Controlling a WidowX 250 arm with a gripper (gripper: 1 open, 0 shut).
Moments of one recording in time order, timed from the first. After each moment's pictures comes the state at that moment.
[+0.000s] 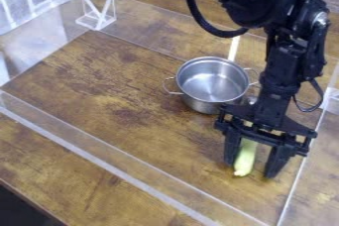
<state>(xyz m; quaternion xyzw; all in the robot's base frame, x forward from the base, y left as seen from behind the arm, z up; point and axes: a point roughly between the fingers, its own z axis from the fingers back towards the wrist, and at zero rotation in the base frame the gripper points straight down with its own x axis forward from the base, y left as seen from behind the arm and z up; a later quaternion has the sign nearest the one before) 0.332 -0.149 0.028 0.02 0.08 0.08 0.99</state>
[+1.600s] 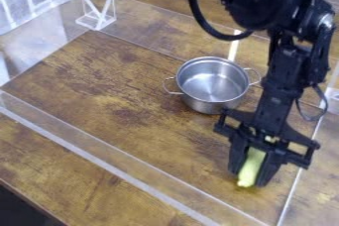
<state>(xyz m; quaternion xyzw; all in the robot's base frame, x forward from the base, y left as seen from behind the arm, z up) 0.309 -0.150 0.049 0.03 0.14 0.01 0.99</state>
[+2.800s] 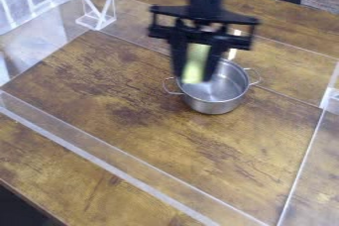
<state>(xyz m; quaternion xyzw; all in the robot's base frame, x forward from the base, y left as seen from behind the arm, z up) 0.327 -0.037 0.129 0.00 0.04 0.18 0.98</state>
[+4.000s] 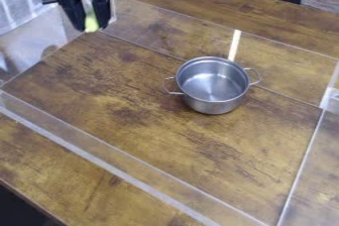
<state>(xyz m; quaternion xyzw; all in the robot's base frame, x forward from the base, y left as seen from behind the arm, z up) 0.345 0.081 0.134 -0.08 -0.03 0.26 0.96</state>
